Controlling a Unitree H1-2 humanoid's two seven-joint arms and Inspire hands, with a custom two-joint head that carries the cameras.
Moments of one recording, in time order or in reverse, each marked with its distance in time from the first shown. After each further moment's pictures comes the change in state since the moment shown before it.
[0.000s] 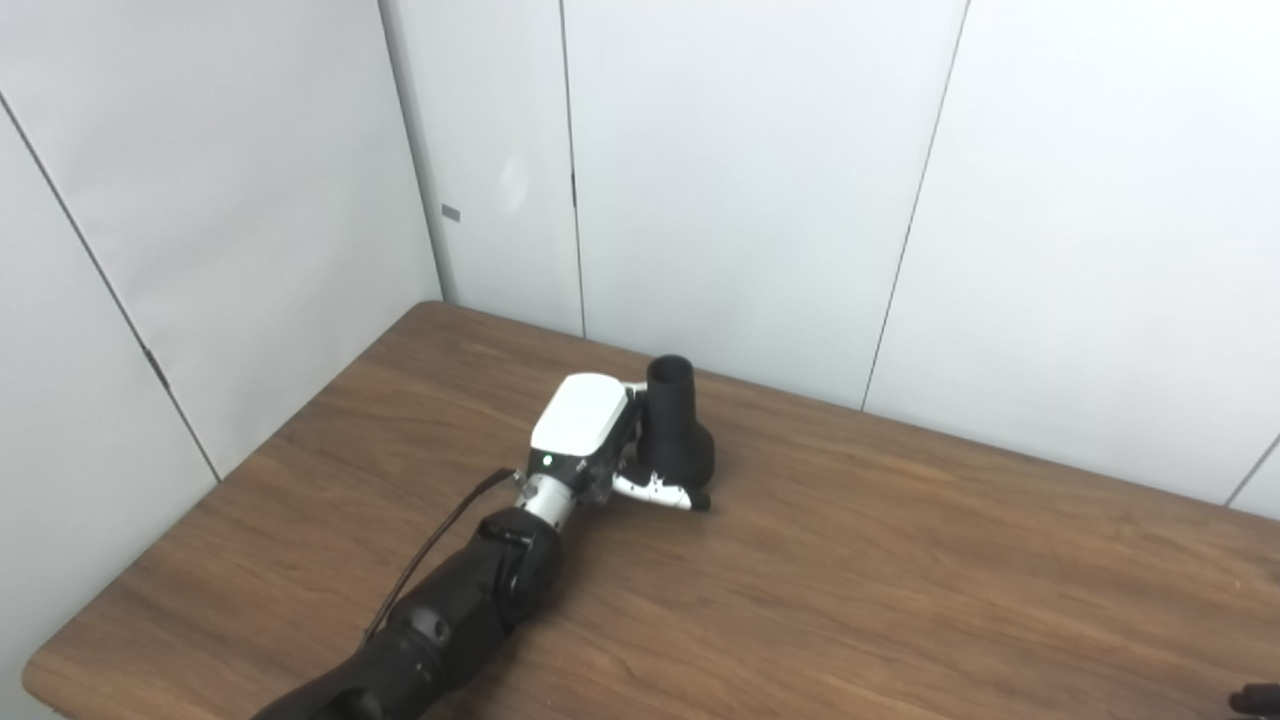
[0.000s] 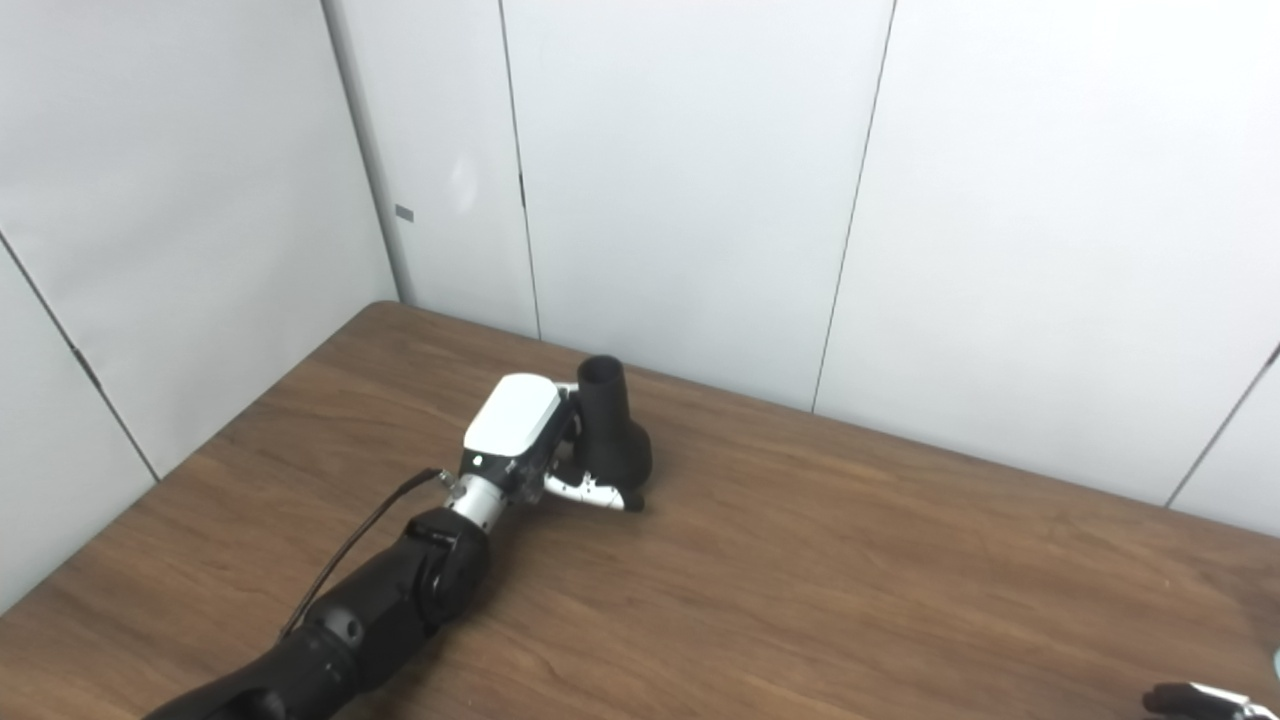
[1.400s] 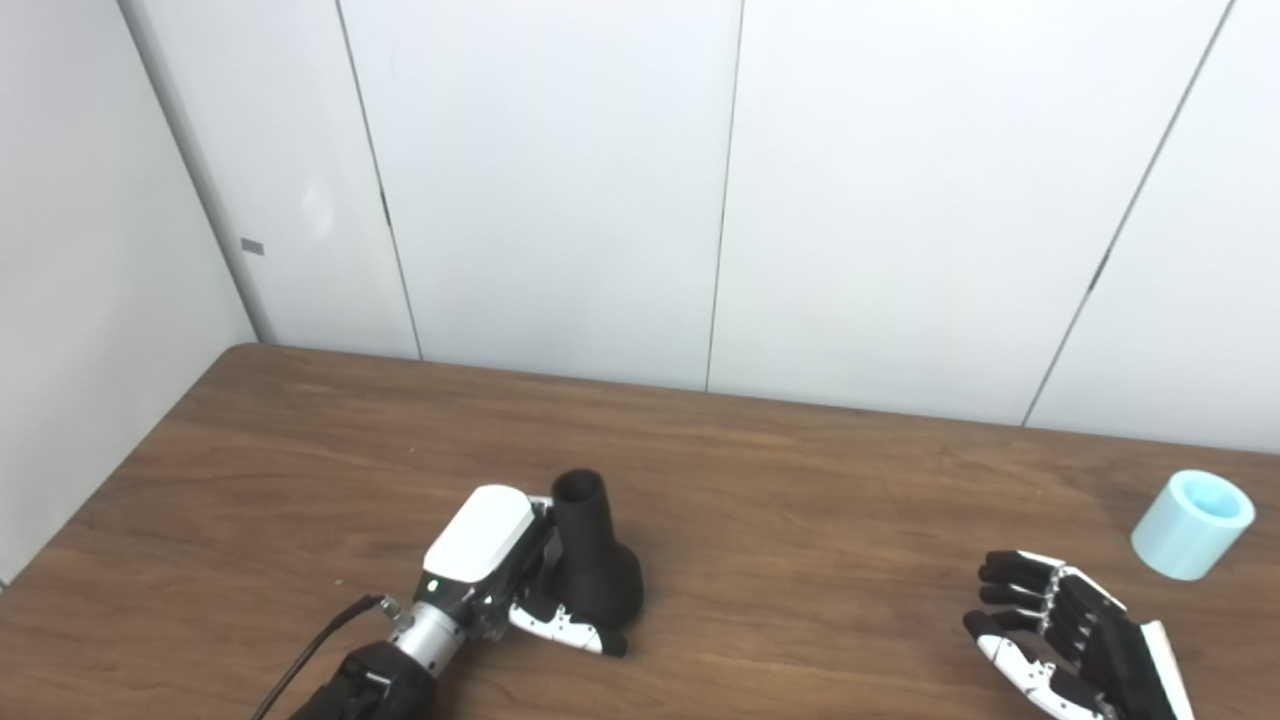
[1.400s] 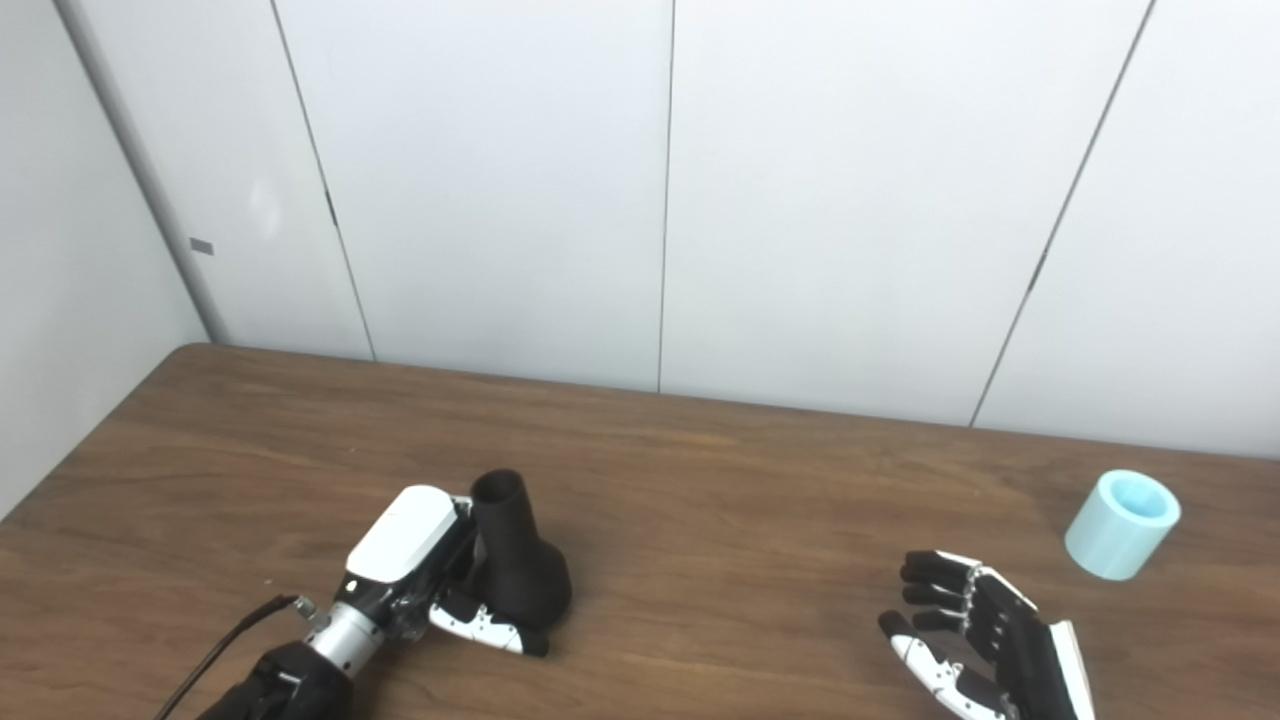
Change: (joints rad) left arm 0.227 -0.028 0.015 -0.405 0.013 -0.086 -0.269; right arm 0.060 0.104 0.062 -0.237 -0.115 0.141 -0.032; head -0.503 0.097
